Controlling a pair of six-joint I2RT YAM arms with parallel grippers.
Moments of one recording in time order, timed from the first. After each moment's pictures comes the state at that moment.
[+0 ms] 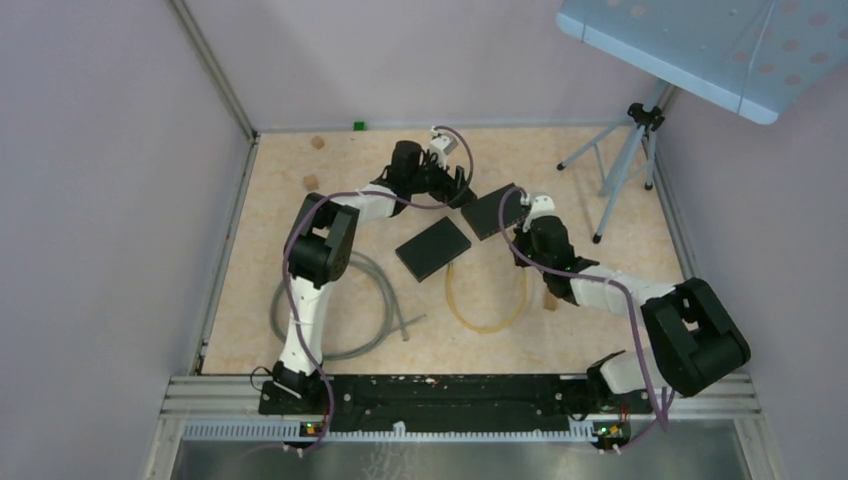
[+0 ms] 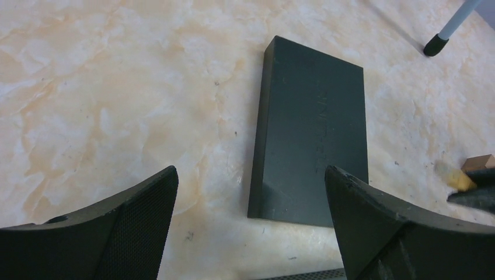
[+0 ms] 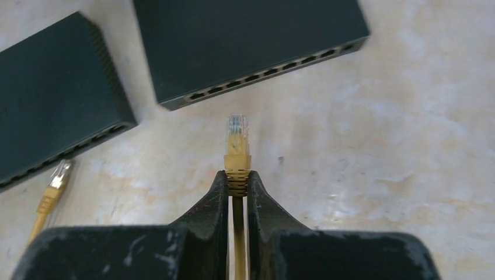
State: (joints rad) left arm -0.44 2.24 1.54 0.28 0.62 -0.12; right arm 0.50 1.38 0.55 0.27 0.14 0.22
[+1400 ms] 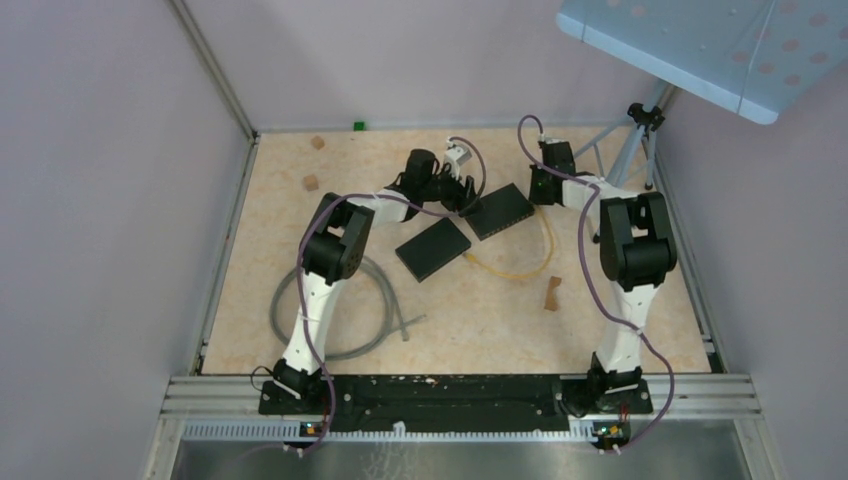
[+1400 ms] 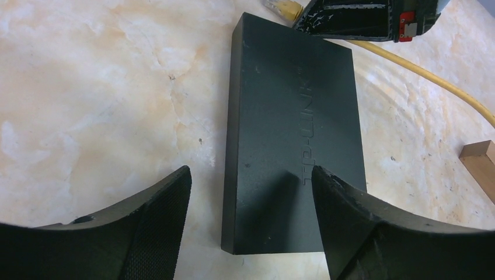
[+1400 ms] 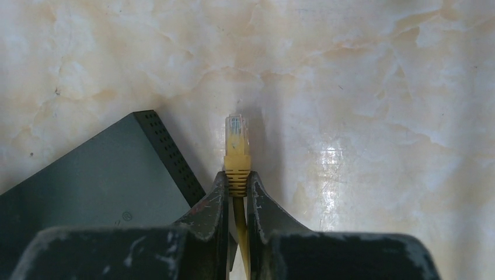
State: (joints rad) left arm -0.48 2.36 1.62 0.31 0.68 -0.13; right arm 0.17 2.04 1.36 -0.16 0.06 0.21
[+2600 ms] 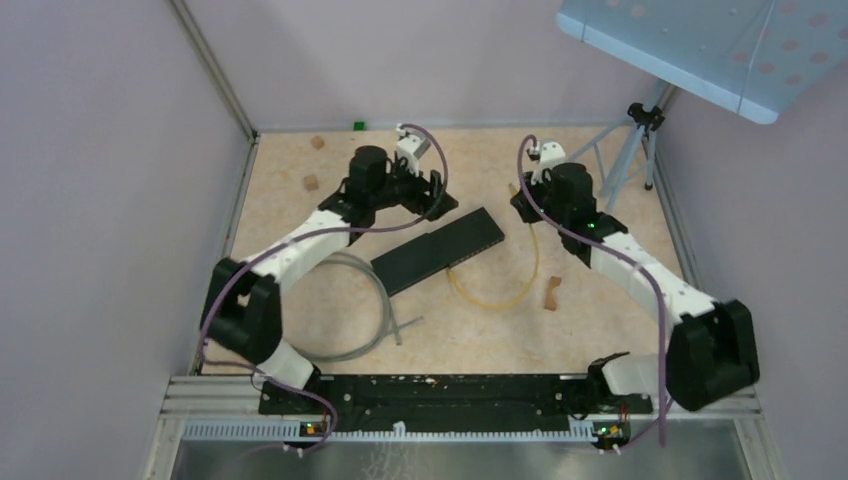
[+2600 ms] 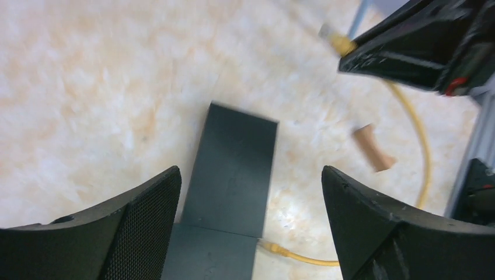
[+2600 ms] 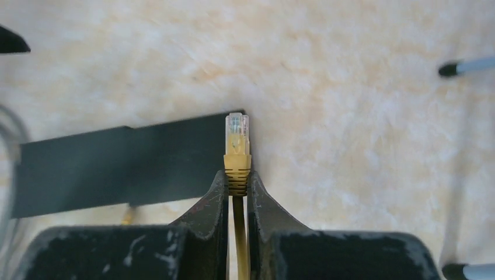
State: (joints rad) left arm -0.48 1.67 1.18 0.07 0.50 -0.16; right arm 0.38 1.41 0.98 -0.11 0.00 0.11
